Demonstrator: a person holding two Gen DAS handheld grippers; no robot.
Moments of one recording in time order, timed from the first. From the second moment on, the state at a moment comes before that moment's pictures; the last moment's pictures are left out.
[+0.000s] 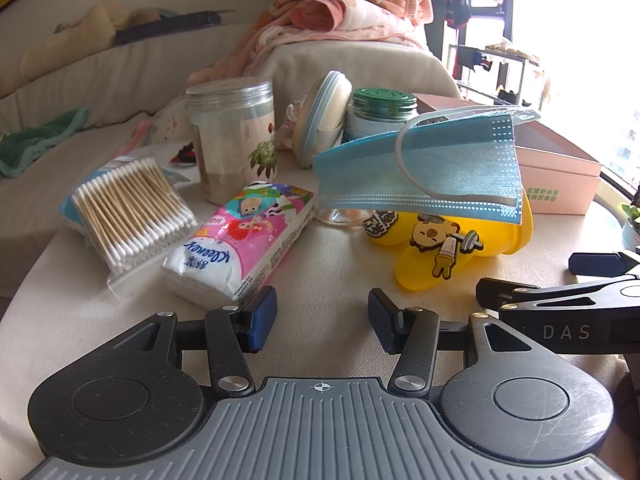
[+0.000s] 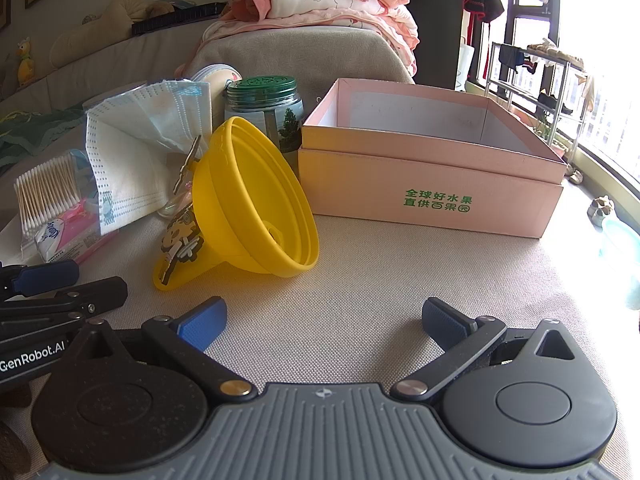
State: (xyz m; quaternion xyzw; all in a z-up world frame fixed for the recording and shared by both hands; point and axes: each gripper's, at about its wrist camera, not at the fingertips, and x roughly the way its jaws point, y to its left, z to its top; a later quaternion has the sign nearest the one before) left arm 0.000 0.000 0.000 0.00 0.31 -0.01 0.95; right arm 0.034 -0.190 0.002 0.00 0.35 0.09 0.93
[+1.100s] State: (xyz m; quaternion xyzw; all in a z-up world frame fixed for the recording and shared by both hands) left arm 0.000 -0.001 0.001 0.01 0.31 0.00 0.95; right arm 0.034 -0.191 0.002 0.00 0.35 0.09 0.93
